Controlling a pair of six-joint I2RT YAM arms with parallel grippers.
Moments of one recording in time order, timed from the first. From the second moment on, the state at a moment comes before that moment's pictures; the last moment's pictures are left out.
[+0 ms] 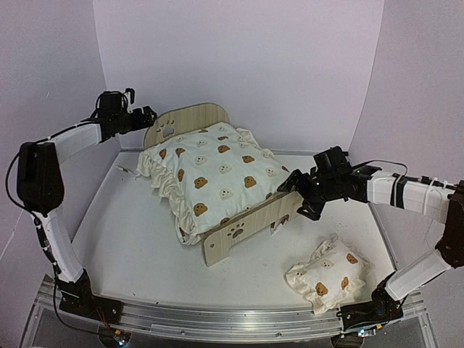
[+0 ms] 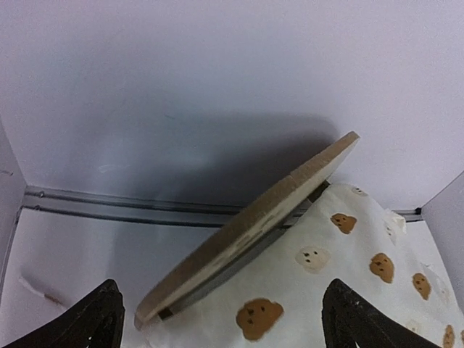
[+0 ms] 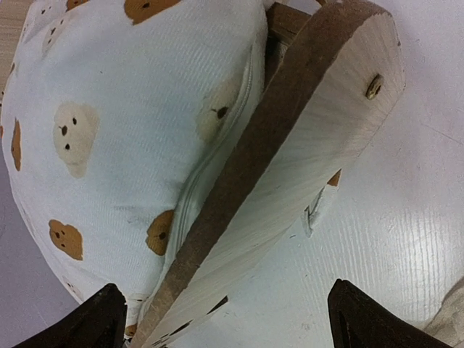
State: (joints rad) left arm -0.15 1.78 1.55 -0.09 0.14 -0.32; right arm 0.57 1.41 0.93 -0.33 -0.18 1.08
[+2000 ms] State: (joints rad) left arm -0.98 1.27 1.04 -0.25 0.20 -0.41; right arm 0.57 1.54 1.33 -0.68 0.02 0.29
